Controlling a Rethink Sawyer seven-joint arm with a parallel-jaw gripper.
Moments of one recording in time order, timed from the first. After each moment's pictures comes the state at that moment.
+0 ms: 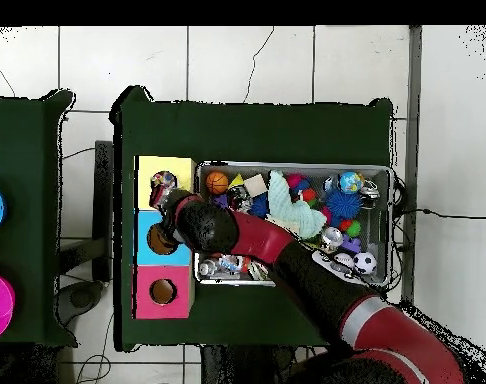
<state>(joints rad) -0.59 -0.47 0.68 1.91 0.04 0.10 1.87</state>
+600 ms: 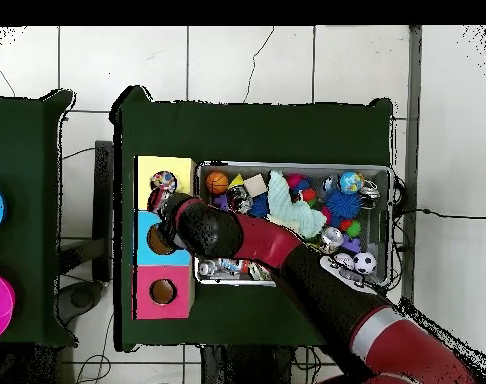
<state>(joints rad) -0.61 -0.55 0.71 1.96 0.05 0.15 1.87</state>
